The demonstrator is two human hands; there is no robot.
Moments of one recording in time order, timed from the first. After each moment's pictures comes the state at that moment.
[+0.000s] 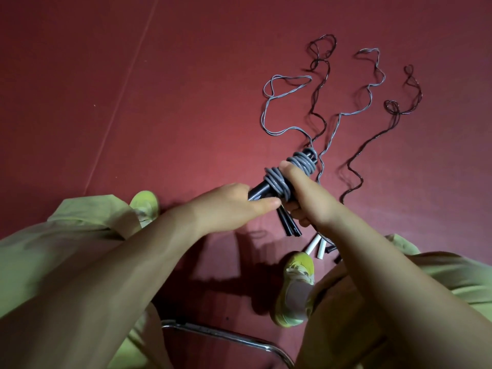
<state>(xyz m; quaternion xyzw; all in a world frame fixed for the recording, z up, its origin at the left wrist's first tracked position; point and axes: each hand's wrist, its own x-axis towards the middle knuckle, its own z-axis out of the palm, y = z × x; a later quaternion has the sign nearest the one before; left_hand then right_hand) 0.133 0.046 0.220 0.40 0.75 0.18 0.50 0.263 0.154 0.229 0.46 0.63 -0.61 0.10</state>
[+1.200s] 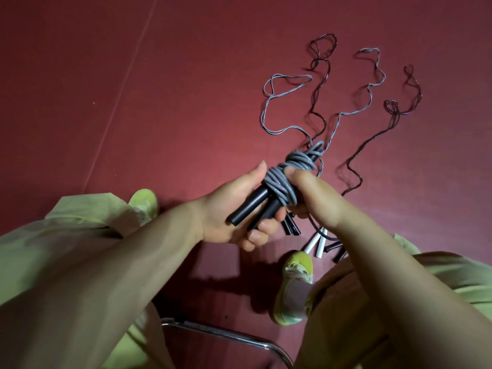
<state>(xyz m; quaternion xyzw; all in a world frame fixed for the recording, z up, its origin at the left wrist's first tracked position) 0.135 0.045 0.226 0.14 0.37 0.34 0.86 0.269 0.155 0.238 0.38 0.68 -0.63 0.05</state>
